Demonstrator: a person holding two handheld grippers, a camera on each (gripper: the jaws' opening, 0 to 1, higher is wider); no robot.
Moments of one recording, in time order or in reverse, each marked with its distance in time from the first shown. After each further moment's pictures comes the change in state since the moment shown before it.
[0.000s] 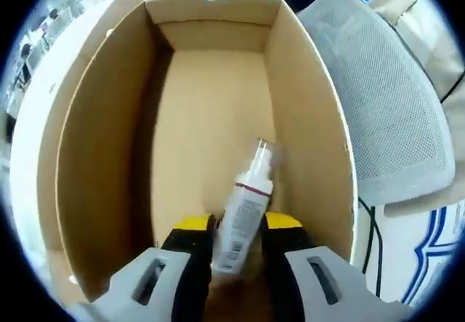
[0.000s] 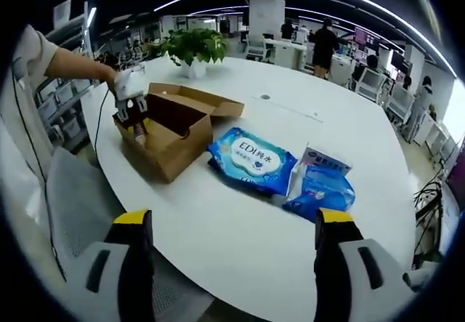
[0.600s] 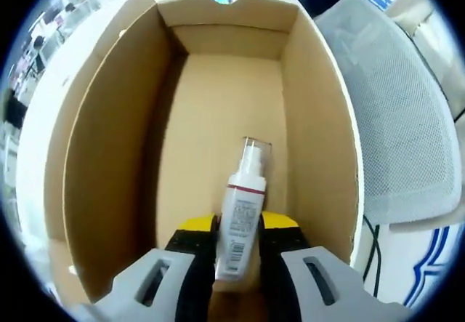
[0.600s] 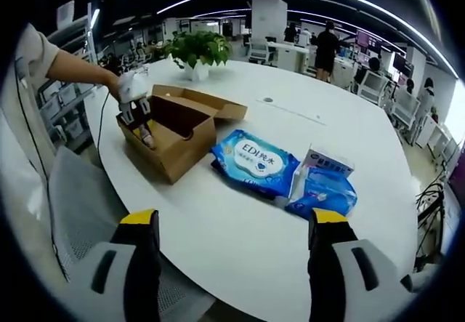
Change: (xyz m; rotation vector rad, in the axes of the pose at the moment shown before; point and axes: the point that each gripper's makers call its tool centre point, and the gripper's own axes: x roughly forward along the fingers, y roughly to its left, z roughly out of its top) left arm -0.001 0.000 0.010 -0.111 -0.002 0.045; right arm -0.003 0.003 0.000 -0.006 -0.026 0.018
